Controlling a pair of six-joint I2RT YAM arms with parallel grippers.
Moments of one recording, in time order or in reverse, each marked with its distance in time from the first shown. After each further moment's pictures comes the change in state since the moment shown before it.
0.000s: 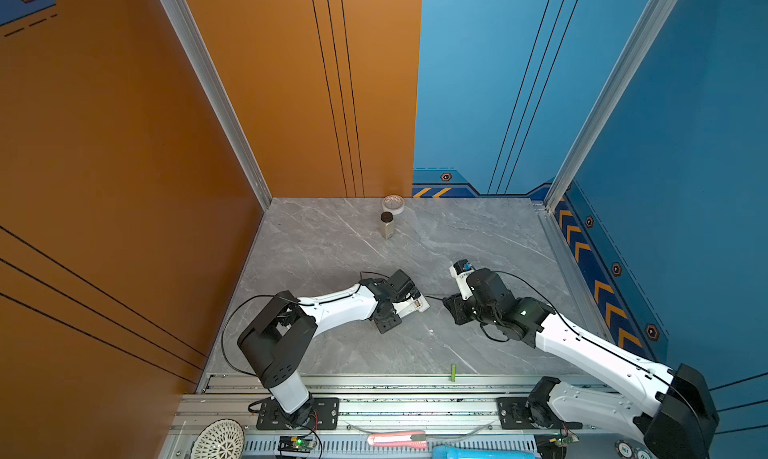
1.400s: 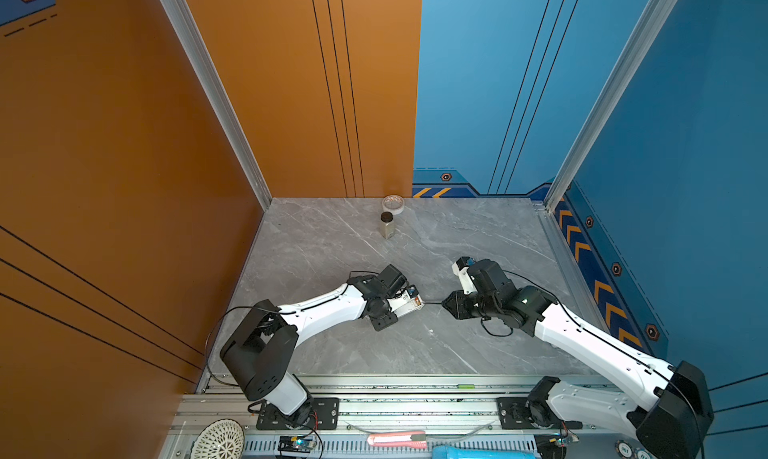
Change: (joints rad) left arm 0.016 -0.119 -0.022 -0.020 0.080 0.119; right arm -0.040 0.076 0.134 -0.143 -0.156 0.123
